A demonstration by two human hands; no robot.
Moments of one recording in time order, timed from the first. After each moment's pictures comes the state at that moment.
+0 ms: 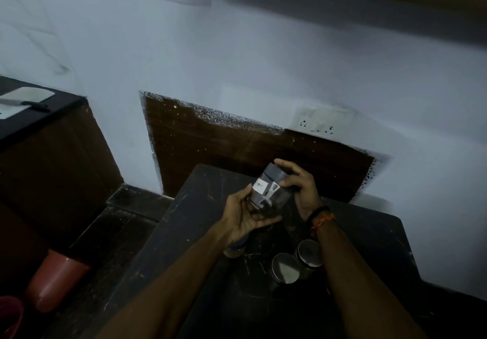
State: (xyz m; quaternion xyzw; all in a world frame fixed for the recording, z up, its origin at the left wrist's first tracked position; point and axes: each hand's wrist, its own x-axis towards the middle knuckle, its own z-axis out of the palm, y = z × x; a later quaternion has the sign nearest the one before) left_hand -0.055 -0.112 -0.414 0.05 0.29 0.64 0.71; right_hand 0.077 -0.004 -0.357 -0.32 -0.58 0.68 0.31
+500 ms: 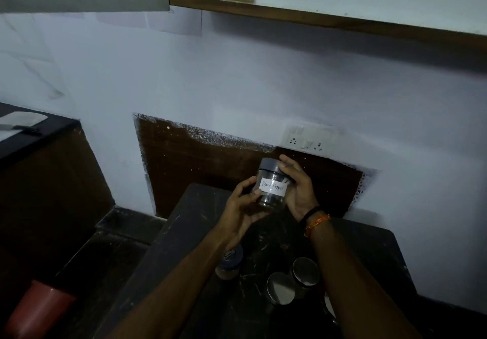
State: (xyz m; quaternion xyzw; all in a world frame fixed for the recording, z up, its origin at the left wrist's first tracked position) left_hand -0.050 -0.102 -0.366 0.23 0.34 0.72 0.56; right_hand 0.065 0.004 -0.314 -0.27 -0.46 0.74 0.41
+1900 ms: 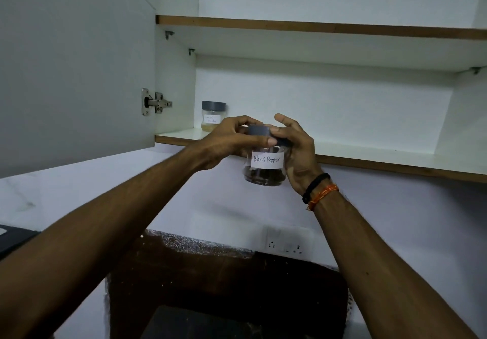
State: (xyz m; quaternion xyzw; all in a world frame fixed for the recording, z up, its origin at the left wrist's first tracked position) left_hand -0.115 -0.015 0.003 0.65 0.46 0.56 0.24; right_hand 0.046 0.053 -0.017 -0.08 -0.62 0.57 0.53
